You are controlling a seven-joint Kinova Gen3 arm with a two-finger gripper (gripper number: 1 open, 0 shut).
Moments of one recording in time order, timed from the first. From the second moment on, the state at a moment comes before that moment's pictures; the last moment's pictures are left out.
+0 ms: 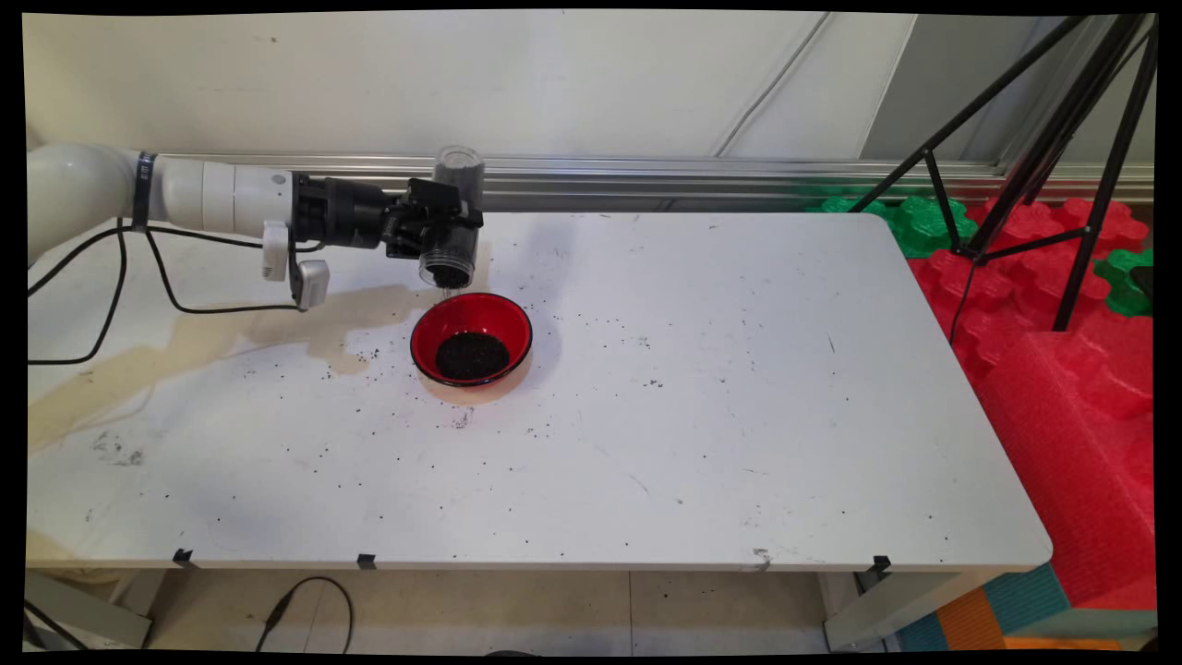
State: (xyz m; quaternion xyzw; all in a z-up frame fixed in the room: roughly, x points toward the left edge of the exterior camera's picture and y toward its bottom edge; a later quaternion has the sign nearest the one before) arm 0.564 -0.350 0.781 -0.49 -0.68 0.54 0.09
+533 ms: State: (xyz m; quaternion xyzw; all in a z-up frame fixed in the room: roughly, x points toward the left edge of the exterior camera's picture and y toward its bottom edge) arm 0.565 -0.351 0.783 -0.45 -0.71 0.53 0.12
